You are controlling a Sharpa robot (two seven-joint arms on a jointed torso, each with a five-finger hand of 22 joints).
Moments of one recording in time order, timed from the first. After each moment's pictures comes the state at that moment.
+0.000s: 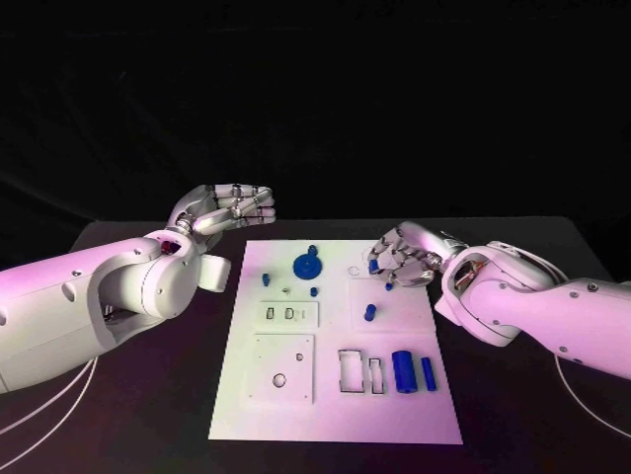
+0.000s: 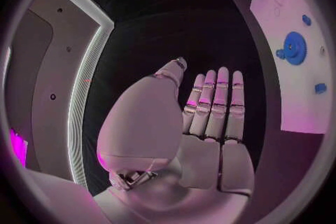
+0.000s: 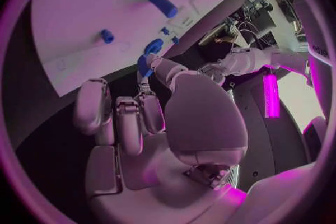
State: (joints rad) left arm 1.24 -0.88 -0.01 1.56 -0.05 -0.38 0.36; left_hand 1.47 -0.12 0.20 0.20 0.26 0.88 0.21 0.22 0.19 1.06 0.17 0.07 0.07 0.95 0.14 0.27 0.19 0.17 0.79 0.26 0.24 0.09; right arm 1.27 -0.85 -0.14 1.63 -1.25 -0.45 -0.21; right_hand 1.28 -0.14 0.54 0.00 0.10 1.04 0.11 0.24 0.31 1.41 0.02 1.39 1.31 1.47 -0.04 1.56 1.31 0.11 1.38 0.06 1.21 1.29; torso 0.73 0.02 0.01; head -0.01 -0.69
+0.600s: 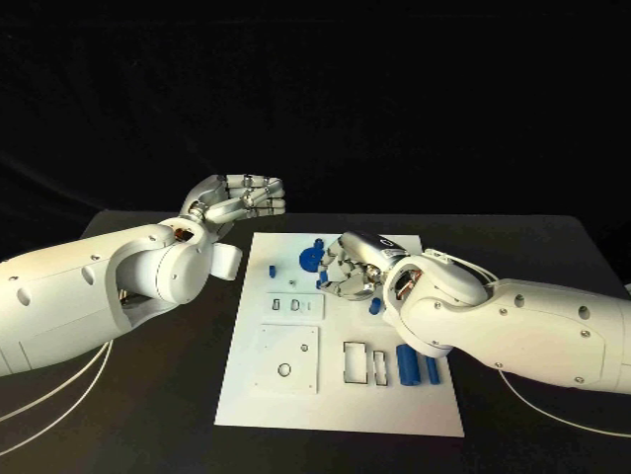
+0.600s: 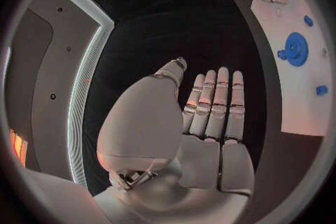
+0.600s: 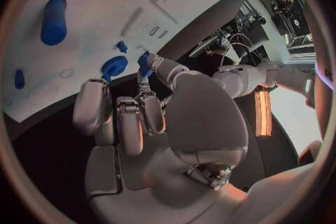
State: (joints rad) left arm 1.24 -0.86 -0.01 1.54 -0.05 -0.38 0.35; left_hand 1.47 -0.12 0.20 0.20 0.26 0.88 0.21 0.22 0.19 1.06 0.17 0.07 0.07 0.95 0.14 0.27 0.19 0.17 0.79 0.26 0.24 0.08; right arm 1.24 -0.64 -0.15 1.62 -1.40 -0.45 -0.36; right_hand 1.27 -0.14 0.55 0.00 0.10 1.04 0.11 0.25 0.31 1.42 0.01 1.39 1.31 1.46 -0.04 1.56 1.31 0.11 1.39 0.06 1.21 1.29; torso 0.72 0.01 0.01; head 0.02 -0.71
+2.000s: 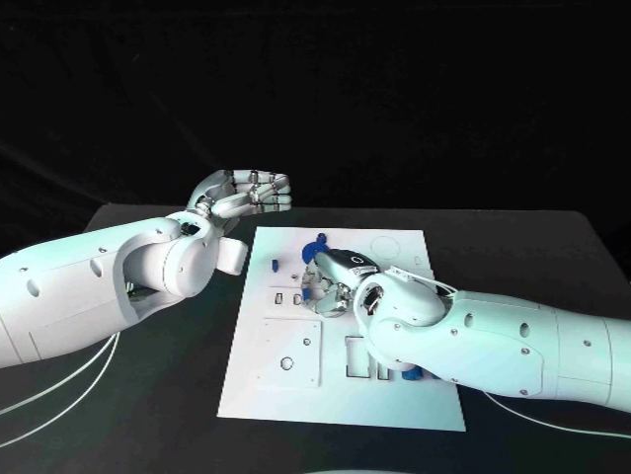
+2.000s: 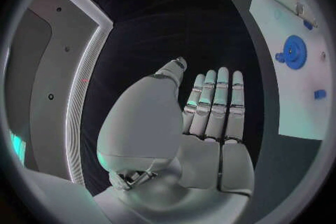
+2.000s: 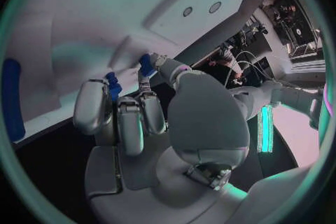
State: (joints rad) left arm 1.24 -0.85 -0.01 1.54 -0.05 -0.38 0.33; left_hand 1.47 -0.12 0.20 0.20 0.26 0.88 0.21 0.22 0.19 1.06 0.17 0.07 0.07 0.95 0.14 0.27 0.19 0.17 0.79 0.26 0.24 0.08; right arm 1.17 -0.50 -0.16 1.52 -1.50 -0.42 -0.44; right_hand 1.24 -0.17 0.55 0.01 0.11 1.04 0.10 0.26 0.32 1.42 0.01 1.40 1.31 1.46 -0.05 1.56 1.31 0.11 1.39 0.06 1.20 1.29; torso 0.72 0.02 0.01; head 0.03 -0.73
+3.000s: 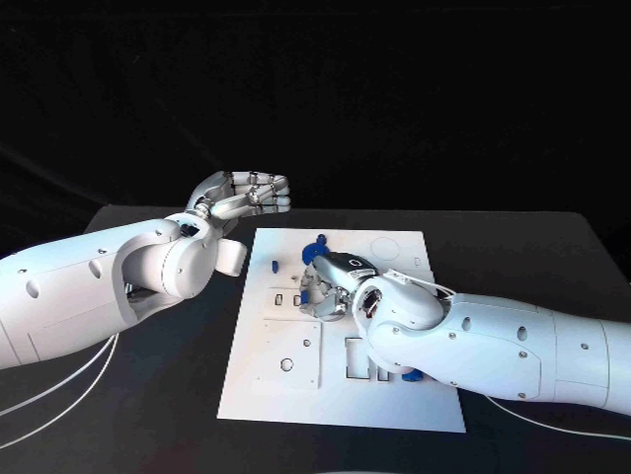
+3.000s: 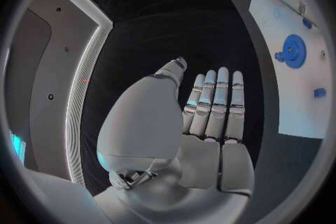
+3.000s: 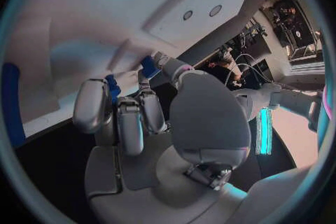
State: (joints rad) left arm 1.24 -0.85 -0.01 1.53 -0.05 -0.38 0.33; left_hand 1.47 -0.12 0.20 0.20 0.26 0.88 0.21 0.22 0.19 1.06 0.17 0.07 0.07 0.95 0.14 0.27 0.19 0.17 0.79 0.26 0.23 0.08; right arm 1.16 -0.50 -0.16 1.52 -1.52 -0.42 -0.43; right_hand 1.20 -0.24 0.49 0.04 0.08 0.99 0.11 0.22 0.32 1.40 0.03 1.37 1.31 1.46 -0.04 1.56 1.31 0.11 1.39 0.06 1.18 1.28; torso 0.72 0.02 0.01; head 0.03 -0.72
